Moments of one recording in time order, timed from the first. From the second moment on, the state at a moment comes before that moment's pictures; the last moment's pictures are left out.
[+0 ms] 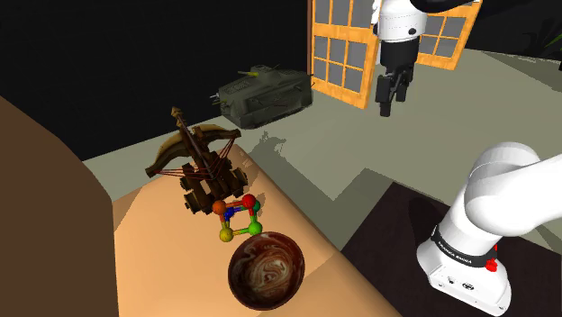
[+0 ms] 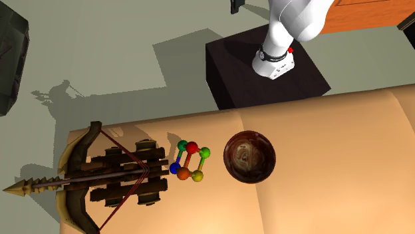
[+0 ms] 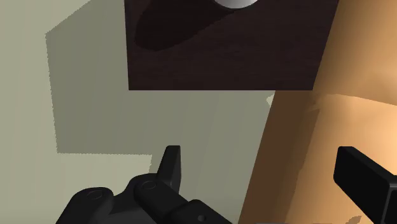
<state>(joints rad) 0.02 -0.82 -0.03 -2.37 -0.07 1.42 0.00</state>
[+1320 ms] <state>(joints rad) 0.11 -0.37 0.22 -2.31 0.05 1.88 0.25</state>
